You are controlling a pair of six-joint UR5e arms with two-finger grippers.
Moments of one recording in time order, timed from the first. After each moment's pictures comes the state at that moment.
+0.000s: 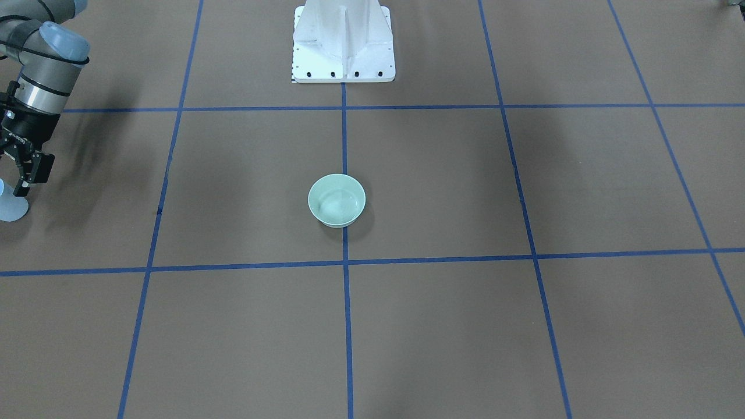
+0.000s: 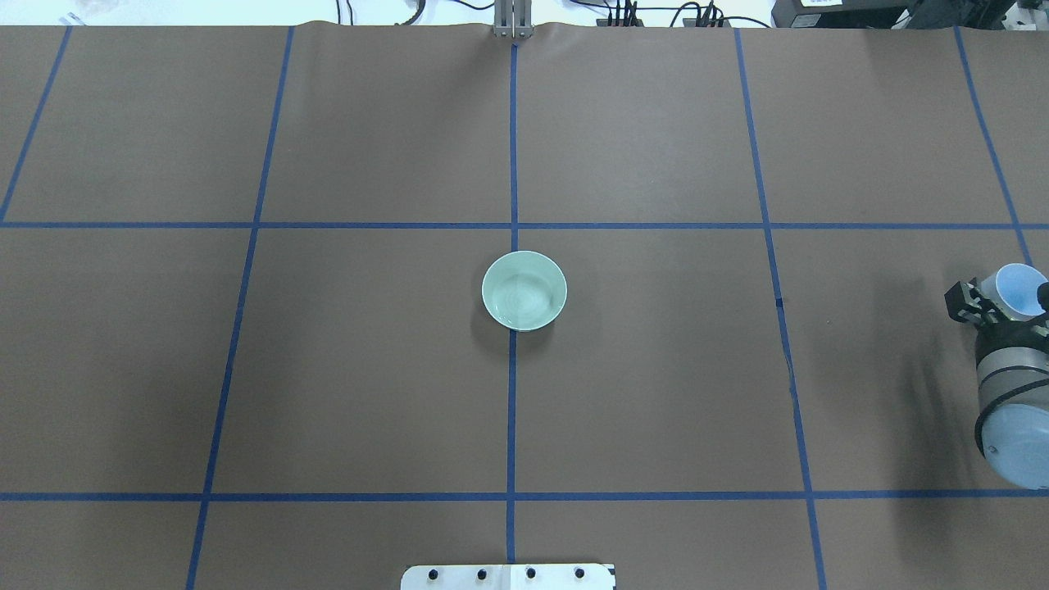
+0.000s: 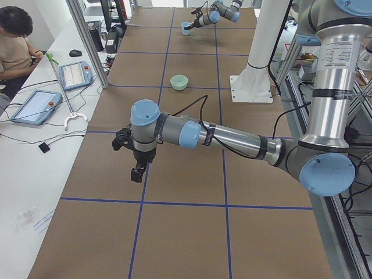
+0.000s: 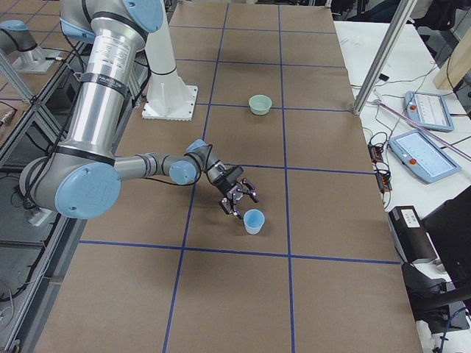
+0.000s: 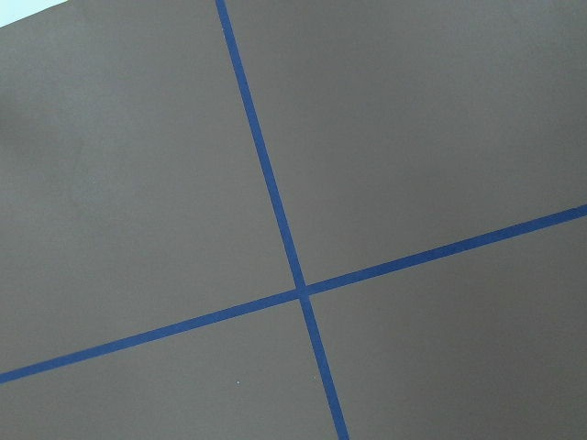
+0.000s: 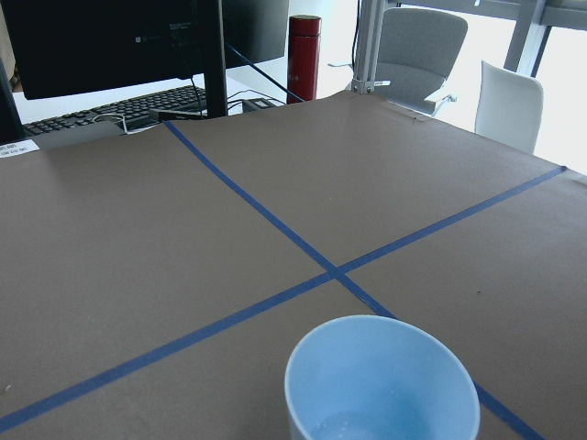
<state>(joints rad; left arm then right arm) -1.54 -1.63 -1.74 -1.59 -2.25 0.10 0.42 -1.92 1.86 -1.20 0.88 1.99</state>
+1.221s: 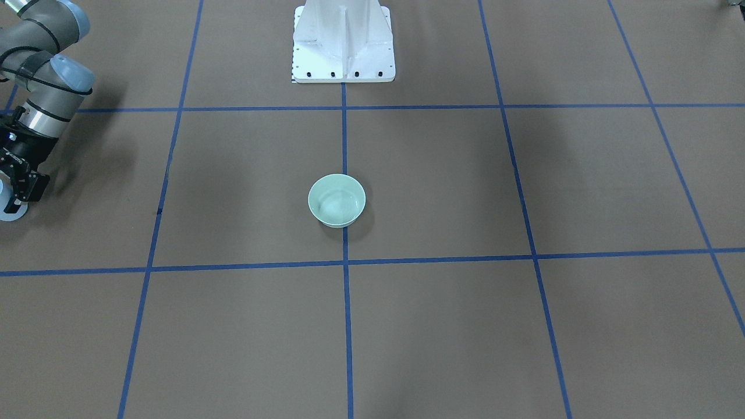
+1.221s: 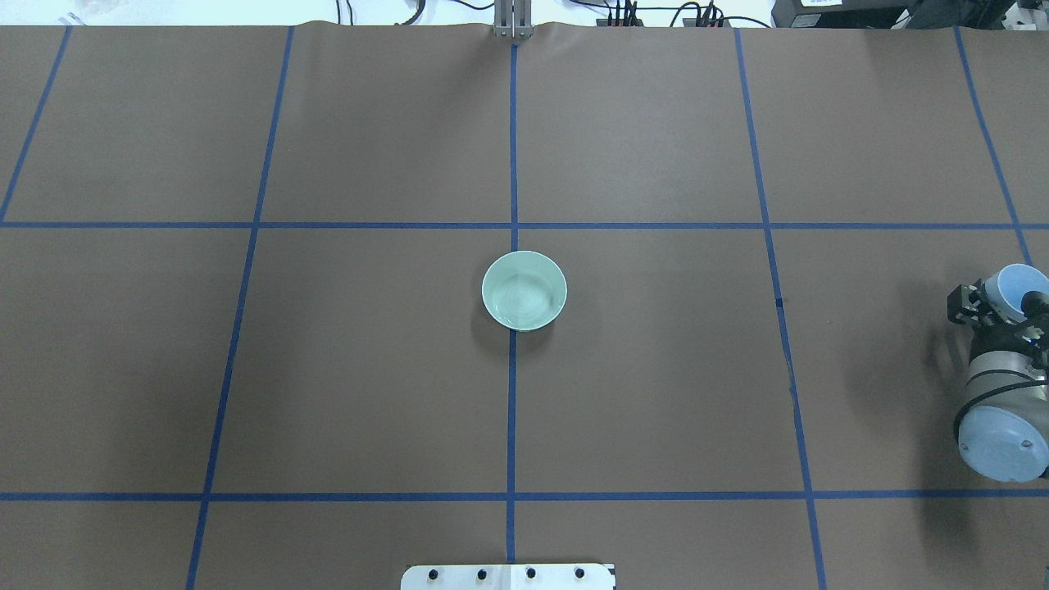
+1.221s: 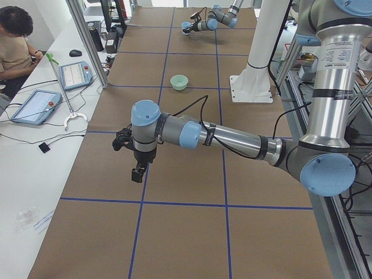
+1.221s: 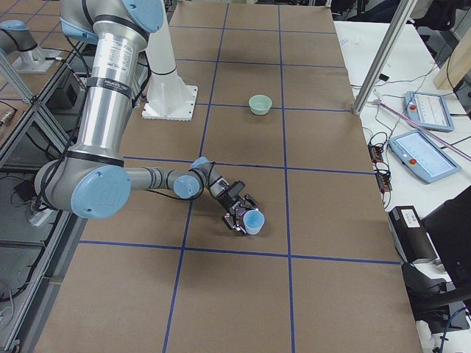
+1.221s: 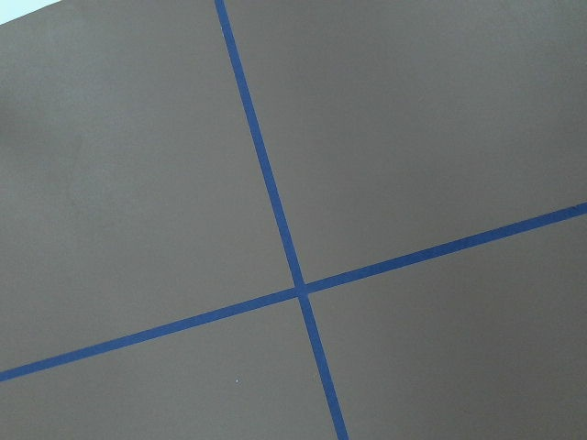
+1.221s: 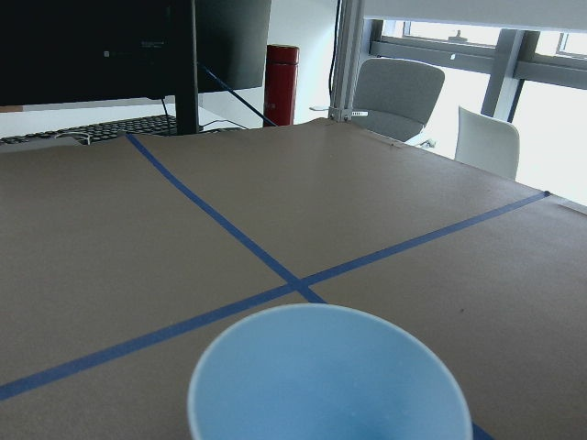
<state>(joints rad) -1.54 -1.63 -1.75 -1.59 -2.25 0.10 0.42 -1.85 1.69 -1.19 0.80 2.01</state>
